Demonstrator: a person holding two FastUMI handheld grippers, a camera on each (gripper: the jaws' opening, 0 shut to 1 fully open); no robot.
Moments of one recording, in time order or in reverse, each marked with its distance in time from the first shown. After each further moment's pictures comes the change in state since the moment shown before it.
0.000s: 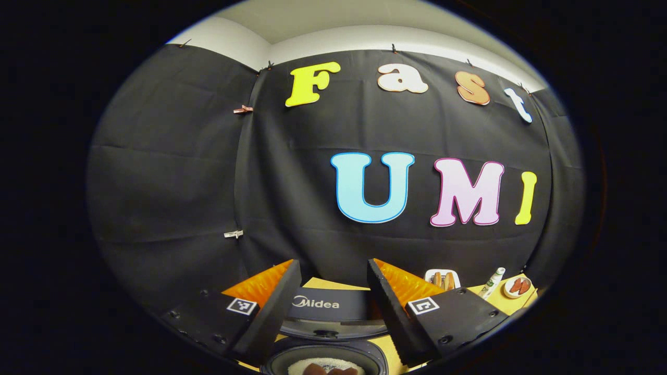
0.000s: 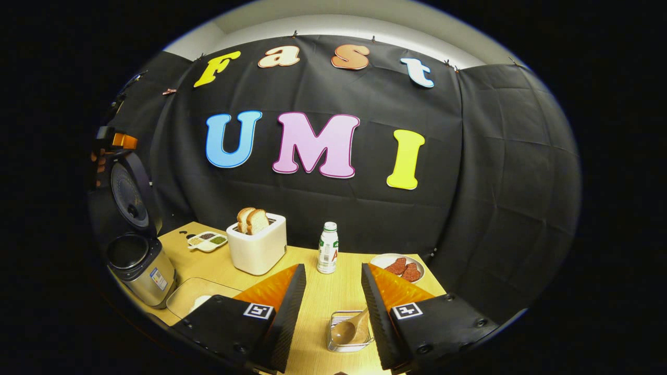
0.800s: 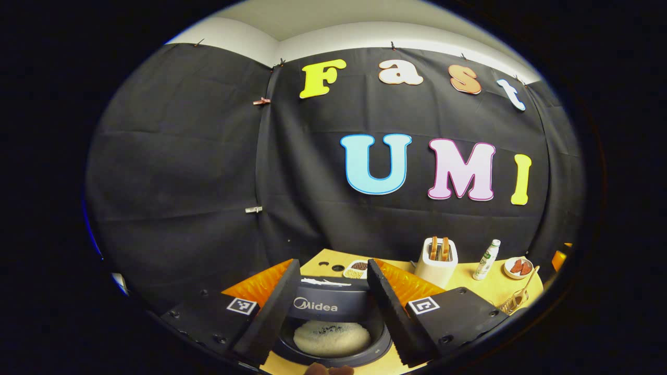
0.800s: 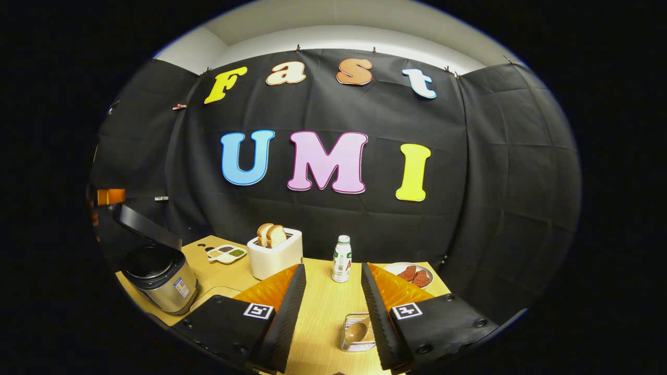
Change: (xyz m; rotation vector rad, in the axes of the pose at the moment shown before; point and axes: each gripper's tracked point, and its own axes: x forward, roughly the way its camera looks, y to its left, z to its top) left arm -0.130 0.001 -0.102 0.000 0.076 0.075; right arm -0.039 0.011 0.024 0.045 -0.074 0.065
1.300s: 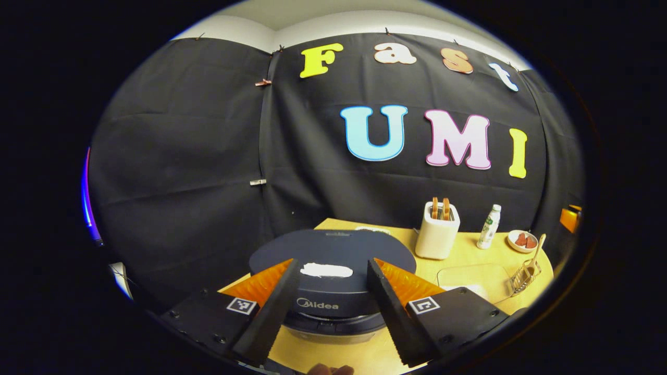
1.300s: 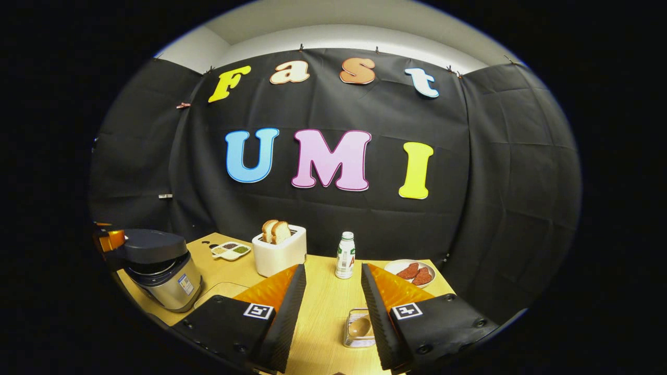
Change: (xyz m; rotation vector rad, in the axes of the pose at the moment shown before) left arm -0.032 0.002 -0.104 0.043 0.117 0.003; right arm -0.010 0.011 -0.009 -0.016 0.020 0.023
